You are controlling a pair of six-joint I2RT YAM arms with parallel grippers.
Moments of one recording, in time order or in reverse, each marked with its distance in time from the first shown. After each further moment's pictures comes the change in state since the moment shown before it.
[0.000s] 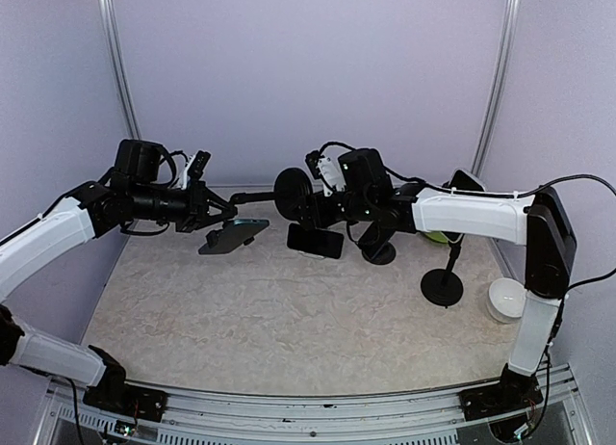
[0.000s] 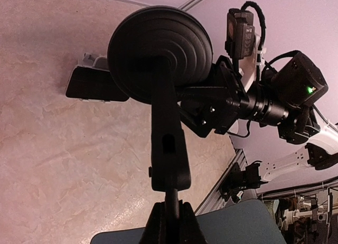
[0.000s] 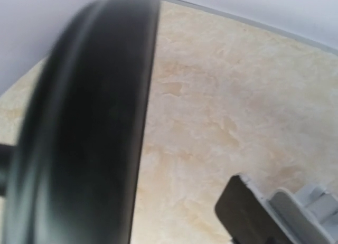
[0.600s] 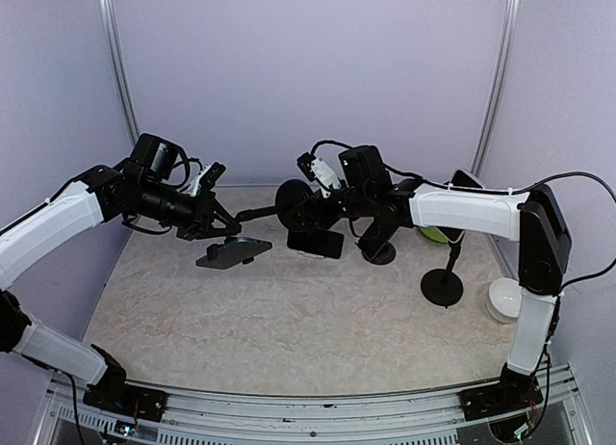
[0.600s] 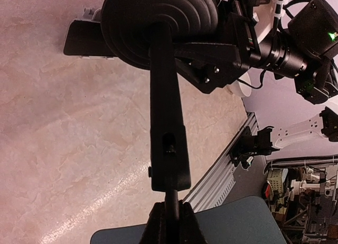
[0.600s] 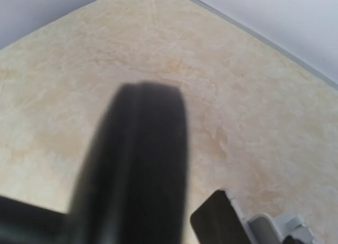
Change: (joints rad) left arm -0.050 0.087 0.120 -0.258 0.021 0.126; right arm -0.030 0.039 0.052 -0.030 -0.068 -0.232
